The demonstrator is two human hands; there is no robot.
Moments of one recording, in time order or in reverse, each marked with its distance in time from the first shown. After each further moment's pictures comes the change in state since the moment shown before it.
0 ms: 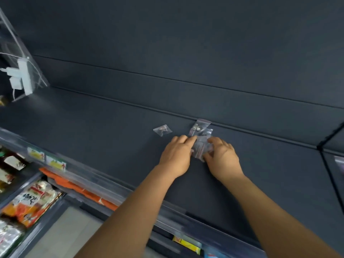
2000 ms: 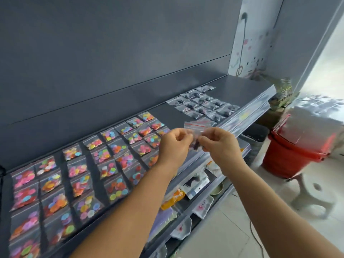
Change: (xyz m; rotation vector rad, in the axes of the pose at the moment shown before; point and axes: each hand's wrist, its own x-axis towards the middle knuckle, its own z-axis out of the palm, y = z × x) left_hand -0.150 0.690 0.138 -1.070 -0.591 0.386; right_hand -0.421 0.422 -0.365 0.636 0.999 0.679
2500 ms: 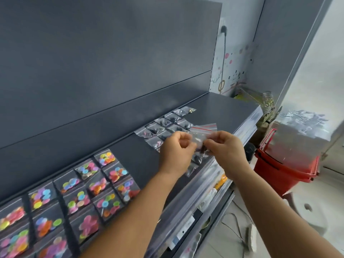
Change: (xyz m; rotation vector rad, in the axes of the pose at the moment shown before) left_hand 0.173 0.015 0.105 0.102 -0.035 0.179; right_hand 0.192 0.021 -0.062 0.008 0.166 0.032
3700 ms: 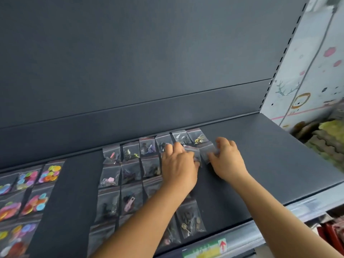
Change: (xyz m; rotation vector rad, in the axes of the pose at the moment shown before) left_hand 0.217 -0.040 0.167 1.058 0.213 -0.275; right_hand 0.338 0.089 0.005 -0.667 -0.567 -0.266
